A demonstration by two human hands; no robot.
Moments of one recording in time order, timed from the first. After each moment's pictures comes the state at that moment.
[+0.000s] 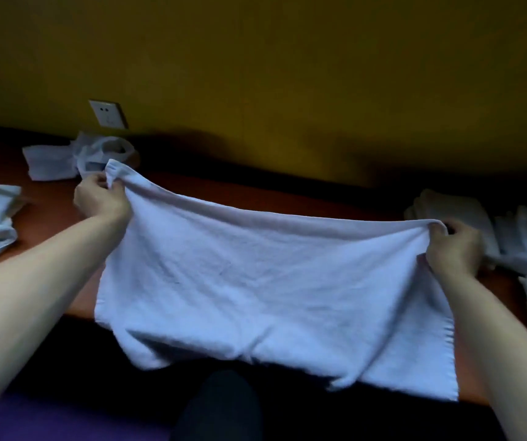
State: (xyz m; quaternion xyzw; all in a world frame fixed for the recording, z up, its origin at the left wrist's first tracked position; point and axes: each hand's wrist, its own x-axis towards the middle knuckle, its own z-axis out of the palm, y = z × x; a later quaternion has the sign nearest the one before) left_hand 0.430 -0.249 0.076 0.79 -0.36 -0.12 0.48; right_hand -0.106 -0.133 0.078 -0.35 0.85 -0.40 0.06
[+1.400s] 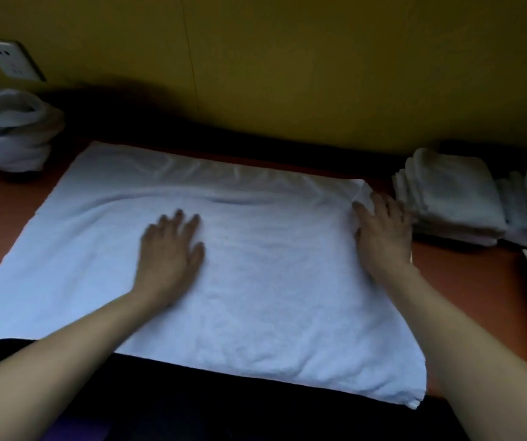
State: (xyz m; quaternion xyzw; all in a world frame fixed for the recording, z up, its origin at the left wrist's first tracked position) left_hand 0.275 -0.195 -0.071 0.63 -0.78 -0.03 0.09; right_hand -0.114 -0.183 -0.051 -0.65 0.75 -0.03 -0.14
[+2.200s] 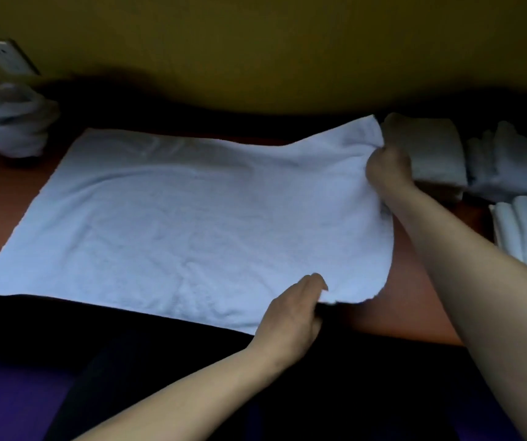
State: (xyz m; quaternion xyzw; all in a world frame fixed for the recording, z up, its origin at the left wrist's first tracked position) left_hand 0.065 -0.004 -0.030 0.46 -0.79 -0.35 0.18; right_hand -0.163 -0.192 0.030 -0.42 0.84 -0.28 0.19
